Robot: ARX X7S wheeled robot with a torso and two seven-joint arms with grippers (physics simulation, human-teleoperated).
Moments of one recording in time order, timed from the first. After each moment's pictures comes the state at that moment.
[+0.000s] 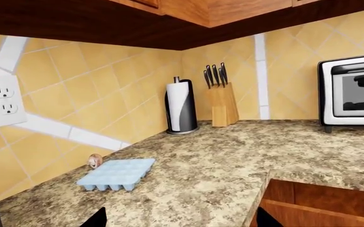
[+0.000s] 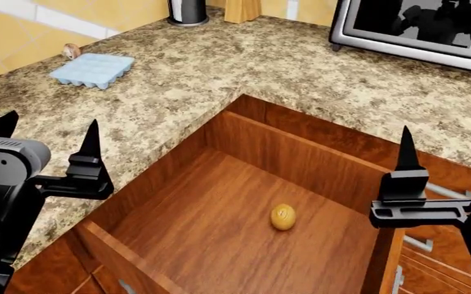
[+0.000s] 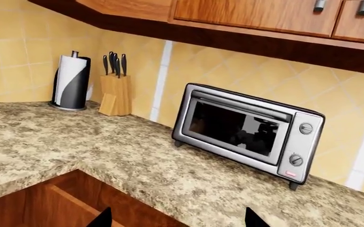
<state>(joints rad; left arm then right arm) -0.37 -0.74 -0.19 0.89 -1.06 -0.92 -0.56 0.85 0.98 -0.04 -1.04 2.00 0.99 1.56</state>
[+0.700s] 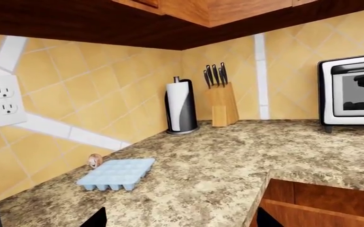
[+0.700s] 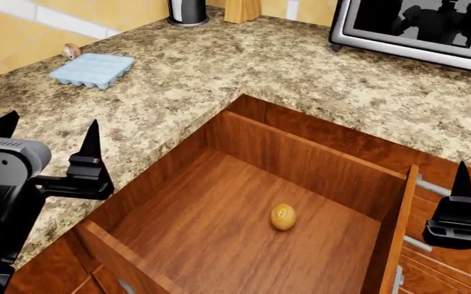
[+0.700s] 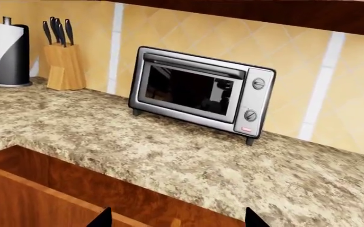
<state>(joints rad) -0.36 -0.75 -0.18 0.89 -1.06 -0.90 -0.56 0.26 0.78 0.74 -1.04 1.73 1.31 1.10</state>
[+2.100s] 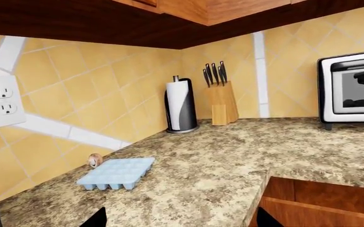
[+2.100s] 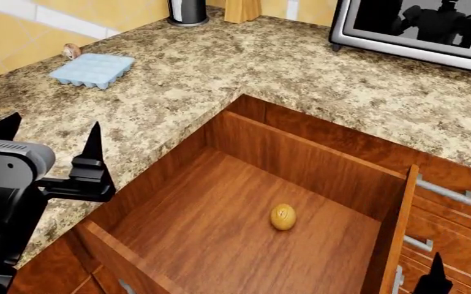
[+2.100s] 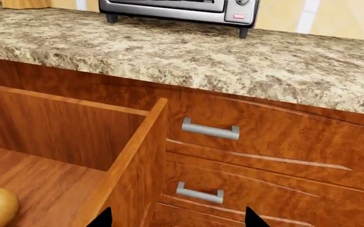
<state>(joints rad) -0.35 -0.76 -0.16 0.88 -1.04 -0.87 -0.57 -0.48 0.51 0.47 -0.87 0.77 0.67 0.53</state>
